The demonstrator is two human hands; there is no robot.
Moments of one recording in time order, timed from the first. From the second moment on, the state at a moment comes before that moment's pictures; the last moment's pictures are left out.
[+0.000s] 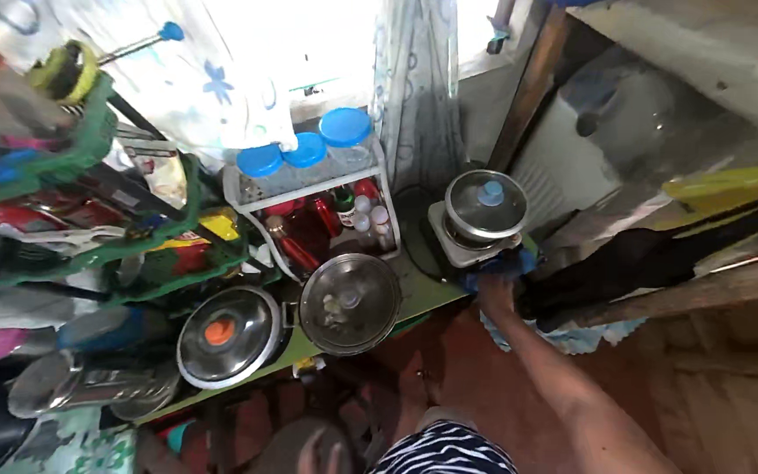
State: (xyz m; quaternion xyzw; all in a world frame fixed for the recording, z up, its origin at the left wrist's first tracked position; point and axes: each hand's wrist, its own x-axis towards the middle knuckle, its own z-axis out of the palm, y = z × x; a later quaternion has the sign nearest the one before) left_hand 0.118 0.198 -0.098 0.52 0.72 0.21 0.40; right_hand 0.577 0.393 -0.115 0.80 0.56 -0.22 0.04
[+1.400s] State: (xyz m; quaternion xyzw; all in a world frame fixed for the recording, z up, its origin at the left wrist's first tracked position) left_hand 0.405 0.387 0.048 0.72 0.41 0.15 0.54; right_hand 0.598 0.321 0.034 0.53 0.37 -0.65 -0.40
